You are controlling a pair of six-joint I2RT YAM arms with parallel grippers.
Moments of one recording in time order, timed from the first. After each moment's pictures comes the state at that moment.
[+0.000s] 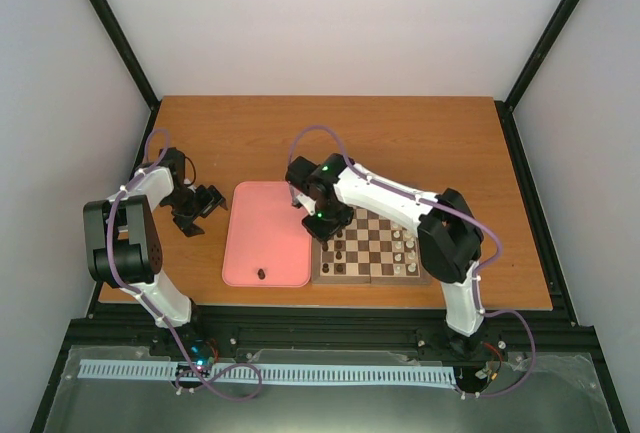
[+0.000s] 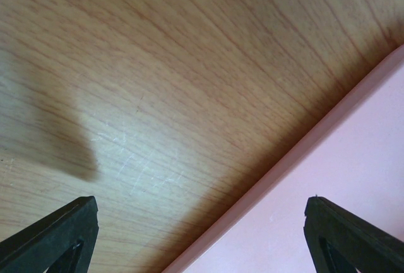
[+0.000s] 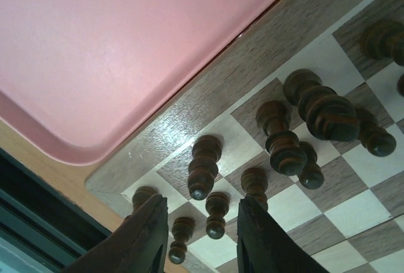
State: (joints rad) left arm 0.17 1.68 1.04 -0.85 0.32 -0.60; right arm 0.90 2.00 1.69 -1.23 -0.09 0.10
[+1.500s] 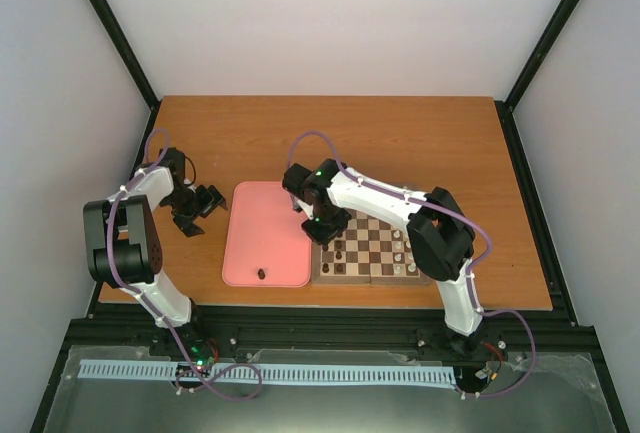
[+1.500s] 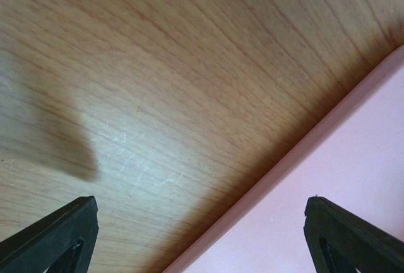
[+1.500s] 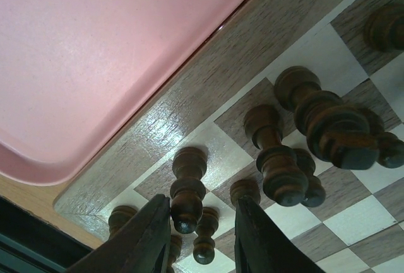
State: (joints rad) left arm 0.17 1.68 1.04 -0.85 0.32 -0.60; right arm 0.91 2.04 1.68 -1.22 -0.04 0.15
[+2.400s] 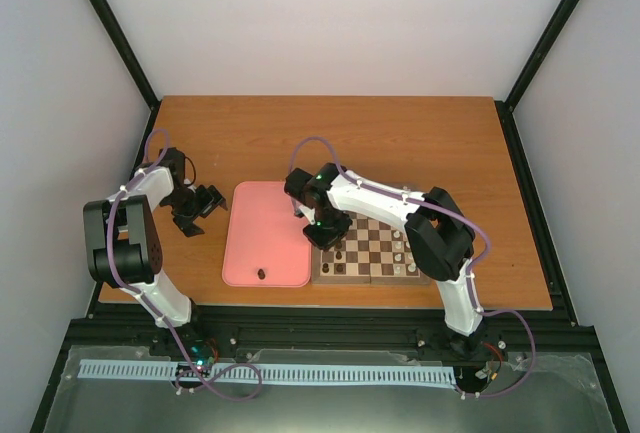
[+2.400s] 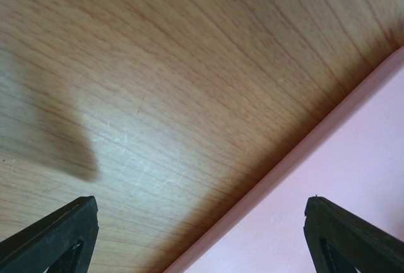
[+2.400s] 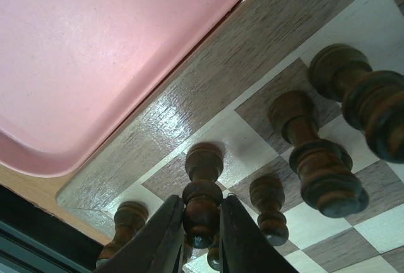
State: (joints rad) left arm 0.17 1.68 1.04 -0.85 0.31 -0.60; right arm 0.91 2.04 1.64 -1.21 -0.09 0.15
